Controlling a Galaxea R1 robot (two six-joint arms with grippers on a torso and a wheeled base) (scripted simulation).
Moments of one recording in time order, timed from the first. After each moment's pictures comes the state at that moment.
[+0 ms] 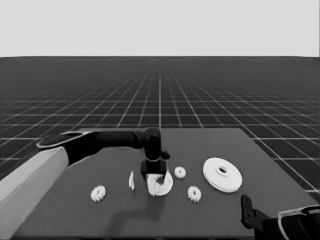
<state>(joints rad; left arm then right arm) 0.01 2.94 -1.39 0.19 1.57 -1.54 -0.35 1.76 -0.39 -0.70 -1.18 0.32</state>
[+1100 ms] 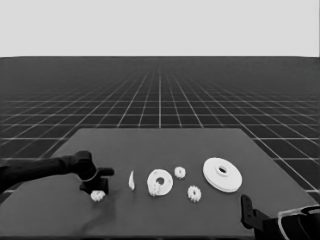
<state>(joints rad) 0.24 2.26 -1.22 0.37 1.36 -1.07 -0.35 1.76 -0.39 -0.70 -1.18 0.32</state>
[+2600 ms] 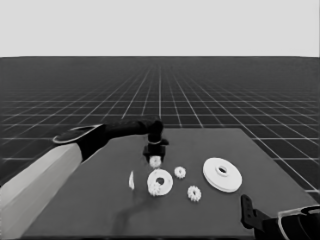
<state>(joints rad) -0.02 3.06 -1.87 0.14 1.51 -1.19 -0.35 1.76 -0.39 -0.70 -1.18 0.32</state>
